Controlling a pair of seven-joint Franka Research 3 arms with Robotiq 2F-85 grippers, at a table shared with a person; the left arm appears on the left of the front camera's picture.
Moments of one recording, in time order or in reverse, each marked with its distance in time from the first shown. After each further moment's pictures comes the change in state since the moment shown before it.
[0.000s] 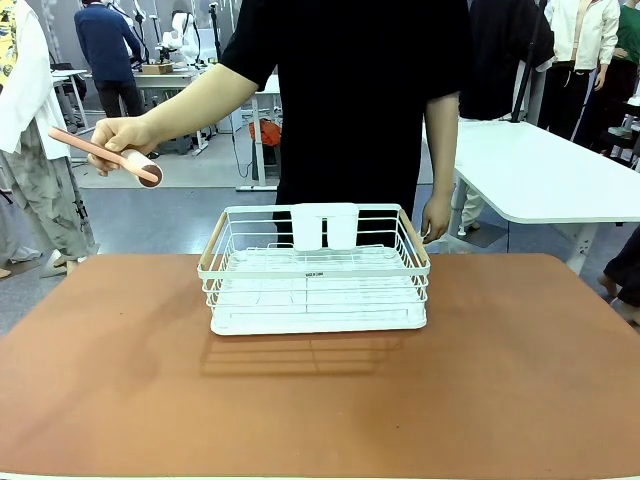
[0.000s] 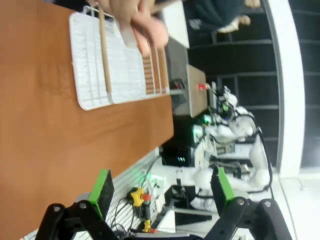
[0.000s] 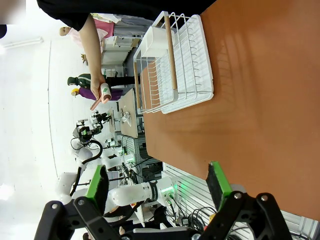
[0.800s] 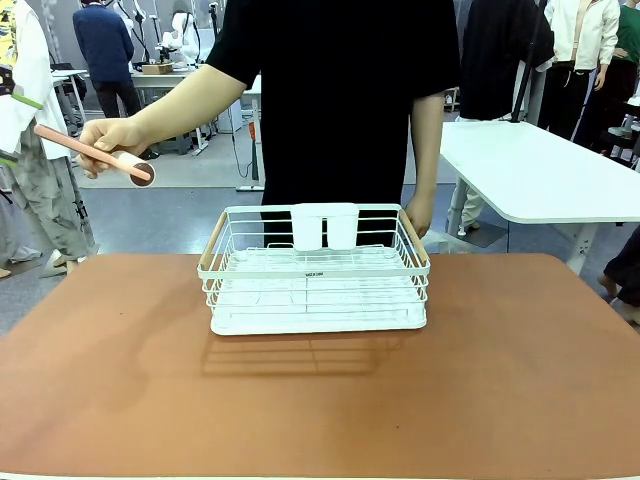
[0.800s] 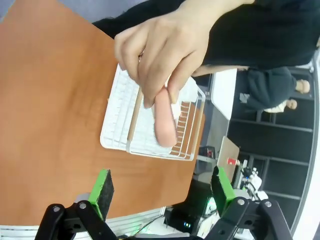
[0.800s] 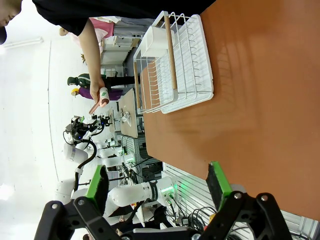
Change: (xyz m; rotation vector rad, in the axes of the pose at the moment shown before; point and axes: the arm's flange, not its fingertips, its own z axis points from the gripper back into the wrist) left arm 0.017 -0.058 -0.055 0.271 -0.291 0.243; right arm 0.000 0.000 0.000 0.000 0.001 0.000
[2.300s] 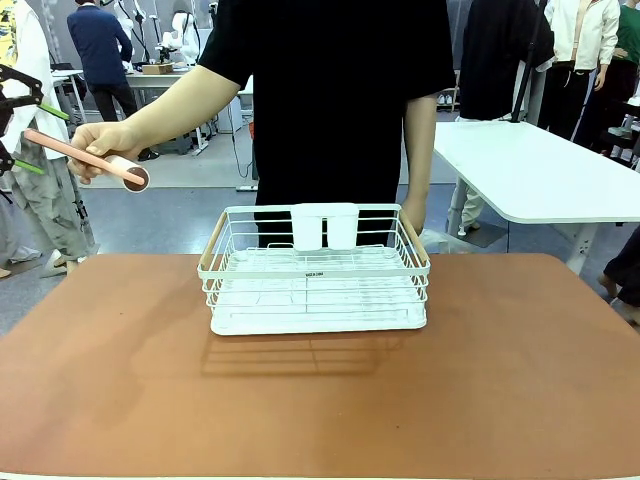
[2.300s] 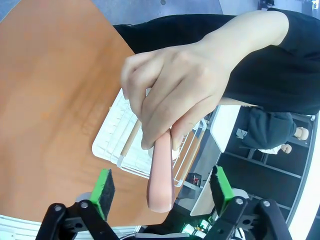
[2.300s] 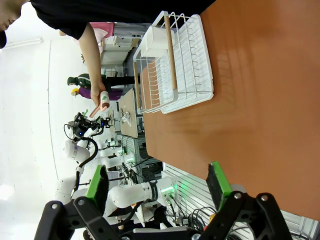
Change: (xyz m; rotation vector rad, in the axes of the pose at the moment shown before) left arm 0.002 -0.004 -0.031 0.052 -0.085 0.213; right arm 0.000 0.000 0.000 0.000 0.000 0.000
